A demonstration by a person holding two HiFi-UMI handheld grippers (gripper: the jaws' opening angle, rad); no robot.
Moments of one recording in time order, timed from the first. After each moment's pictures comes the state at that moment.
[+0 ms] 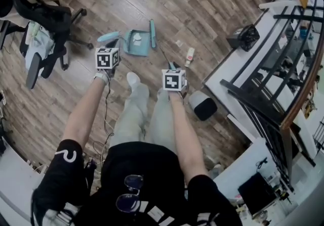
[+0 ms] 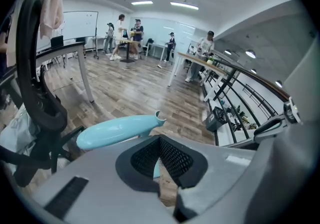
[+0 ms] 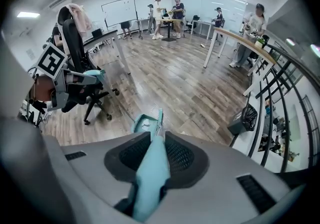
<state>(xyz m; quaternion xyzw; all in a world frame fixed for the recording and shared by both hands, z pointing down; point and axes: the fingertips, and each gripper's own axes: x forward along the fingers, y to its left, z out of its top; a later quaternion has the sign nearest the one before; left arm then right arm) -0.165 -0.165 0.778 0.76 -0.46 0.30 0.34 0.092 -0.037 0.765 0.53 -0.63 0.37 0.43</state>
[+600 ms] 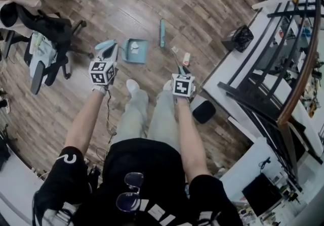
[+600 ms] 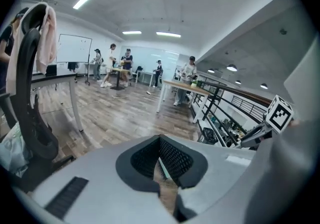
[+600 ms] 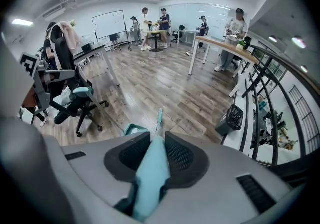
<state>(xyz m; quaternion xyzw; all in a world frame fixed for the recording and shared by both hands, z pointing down) -0.119 -0.162 0.653 0.83 -0.46 0.18 0.24 0.182 -0.029 0.711 0.60 -0.62 0.36 0.37</state>
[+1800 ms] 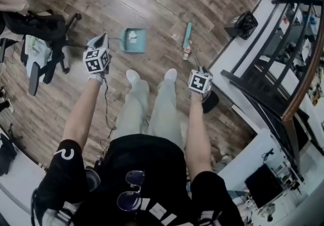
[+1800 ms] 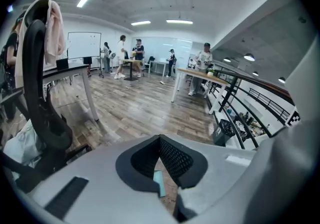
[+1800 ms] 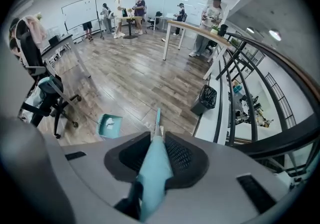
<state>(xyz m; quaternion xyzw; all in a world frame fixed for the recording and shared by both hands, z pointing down) -0.144 -0.198 0.714 0.78 -0.51 0.24 0.27 0.306 0.027 0.762 0.66 -0.48 0.40 0.41</state>
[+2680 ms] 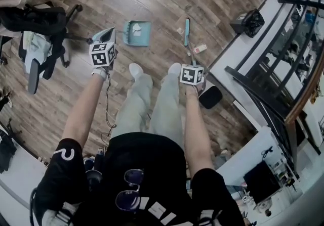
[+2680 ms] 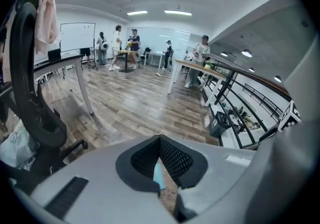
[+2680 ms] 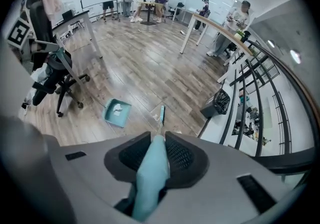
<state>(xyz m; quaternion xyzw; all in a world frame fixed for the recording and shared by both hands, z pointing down) -0.153 -0.204 0.755 0.78 -0.48 0.27 0.29 0.225 0.003 0.804 0.59 -0.50 0.39 0.50</state>
